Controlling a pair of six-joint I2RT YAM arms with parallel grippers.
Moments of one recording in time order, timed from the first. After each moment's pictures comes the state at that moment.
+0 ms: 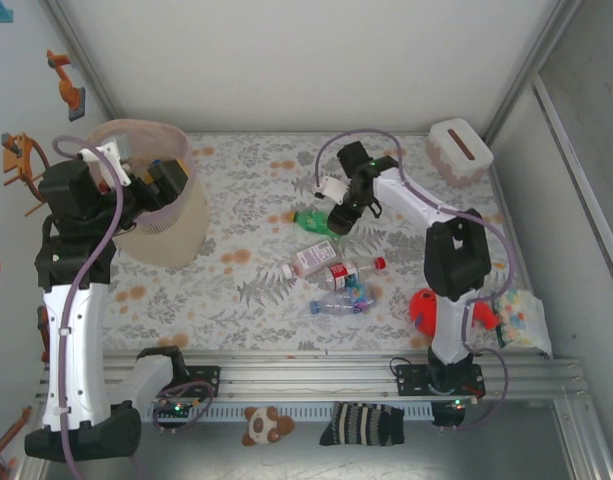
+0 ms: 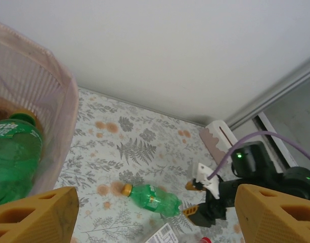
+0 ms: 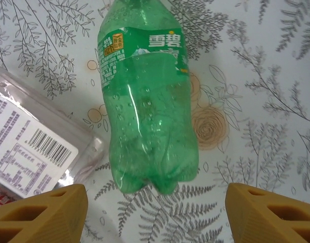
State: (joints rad) left arm 0.03 0.95 1.32 -0.70 0.51 -0.46; right arm 0.48 2.00 1.67 -0.93 -0.18 -0.64
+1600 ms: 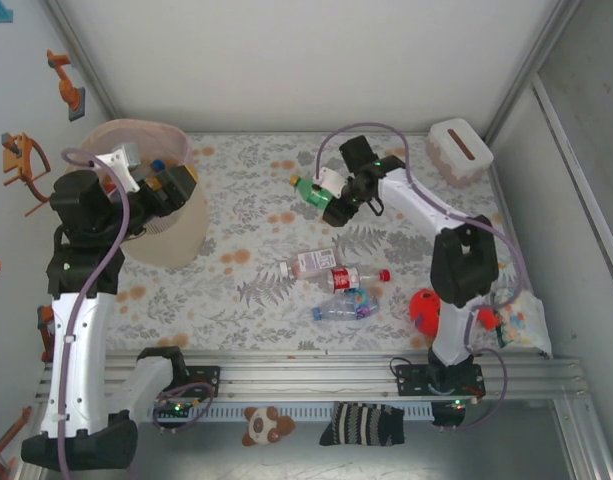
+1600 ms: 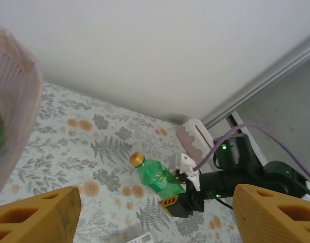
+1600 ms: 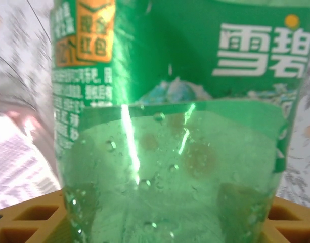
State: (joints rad) left arm -0.04 0.90 1.21 -0.57 0.54 -0.55; right arm 0.48 1.89 1.62 -0.83 -0.28 -0.61
